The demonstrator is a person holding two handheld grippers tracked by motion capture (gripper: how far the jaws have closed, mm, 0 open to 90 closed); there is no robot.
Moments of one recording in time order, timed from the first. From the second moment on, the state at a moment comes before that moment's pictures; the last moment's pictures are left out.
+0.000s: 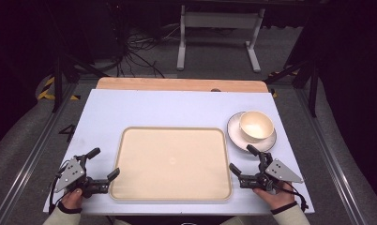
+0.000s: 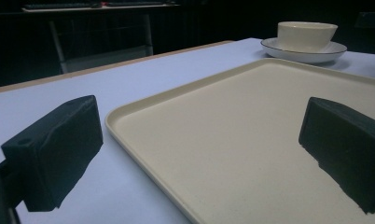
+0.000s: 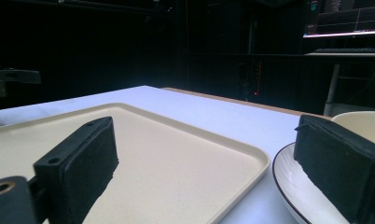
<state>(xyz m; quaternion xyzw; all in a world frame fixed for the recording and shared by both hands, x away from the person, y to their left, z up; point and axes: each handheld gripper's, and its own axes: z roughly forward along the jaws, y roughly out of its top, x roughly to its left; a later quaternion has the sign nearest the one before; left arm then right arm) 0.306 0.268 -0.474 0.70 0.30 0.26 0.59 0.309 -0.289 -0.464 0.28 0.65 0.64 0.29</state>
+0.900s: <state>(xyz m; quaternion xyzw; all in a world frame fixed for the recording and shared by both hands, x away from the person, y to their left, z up) 0.306 0.268 -0.474 0.70 0.30 0.26 0.59 0.326 -0.274 -0.423 0.27 0.66 0.64 0.27</state>
